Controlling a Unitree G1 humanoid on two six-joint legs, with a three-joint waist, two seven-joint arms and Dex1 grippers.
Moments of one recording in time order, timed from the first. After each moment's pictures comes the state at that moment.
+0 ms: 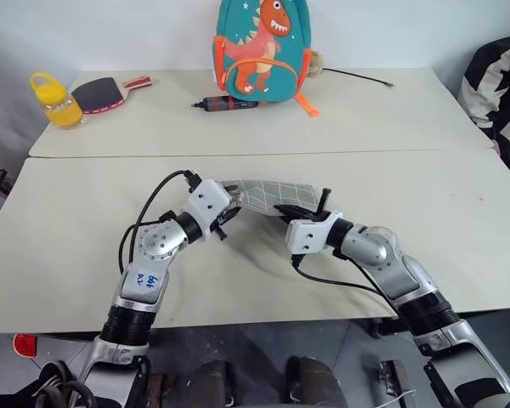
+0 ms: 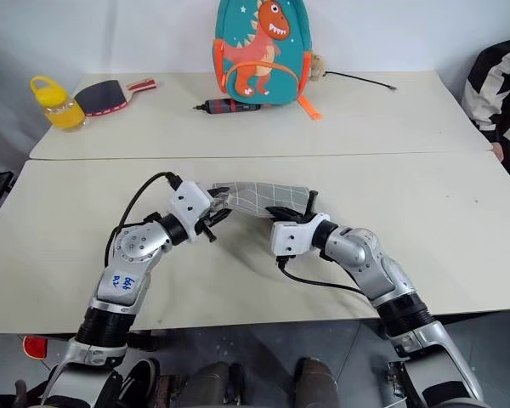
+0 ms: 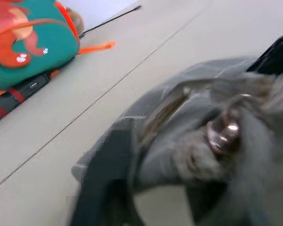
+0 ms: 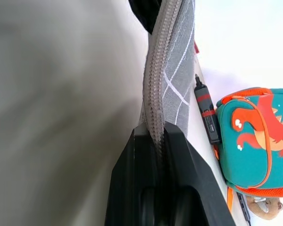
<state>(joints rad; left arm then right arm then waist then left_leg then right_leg) -0.43 0.34 -0.08 -0.04 0.05 0.13 -0.52 -0.53 -0.50 0.30 0.19 -0.42 -0.41 0.49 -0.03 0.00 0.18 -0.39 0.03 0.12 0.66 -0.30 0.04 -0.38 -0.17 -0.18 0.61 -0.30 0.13</state>
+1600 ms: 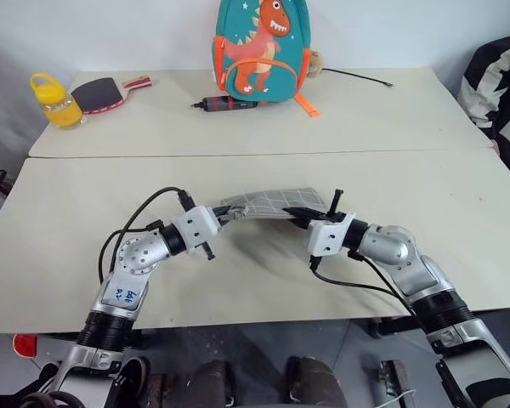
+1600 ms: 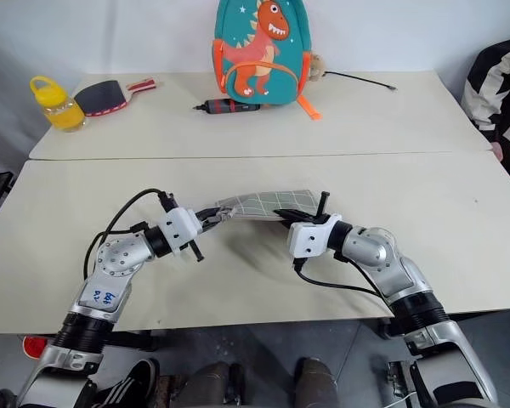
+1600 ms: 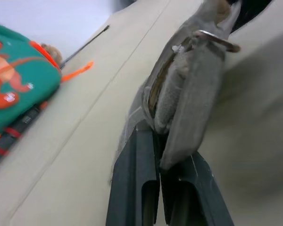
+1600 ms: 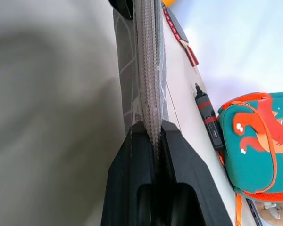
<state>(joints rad) -0.39 0.46 -0.09 0.09 0.00 -0.22 -0.61 -0.54 -0.57 0.27 0.28 -0.27 -0.59 0.57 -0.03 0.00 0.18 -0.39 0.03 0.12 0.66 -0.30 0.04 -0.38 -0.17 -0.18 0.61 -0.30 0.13</state>
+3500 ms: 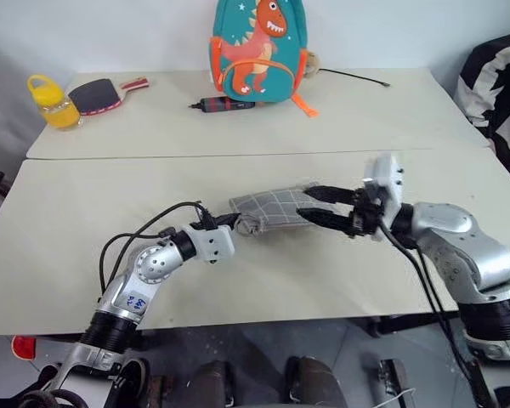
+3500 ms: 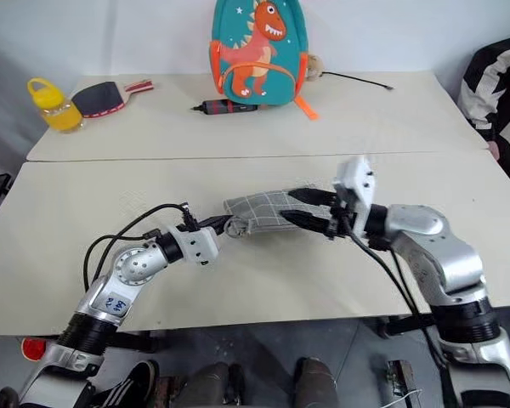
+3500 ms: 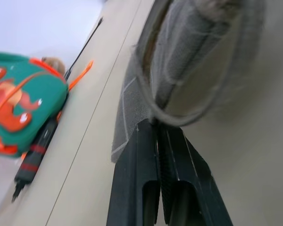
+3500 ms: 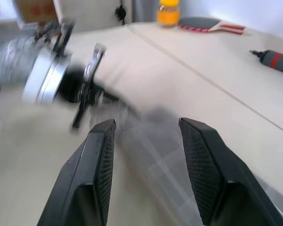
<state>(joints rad) -0.39 0.48 -0.20 0.13 0.37 -0.39 -0.41 -0.54 -0.62 0.09 -0.23 0.62 0.55 0.80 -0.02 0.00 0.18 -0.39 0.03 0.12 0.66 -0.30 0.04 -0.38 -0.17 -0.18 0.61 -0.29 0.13</state>
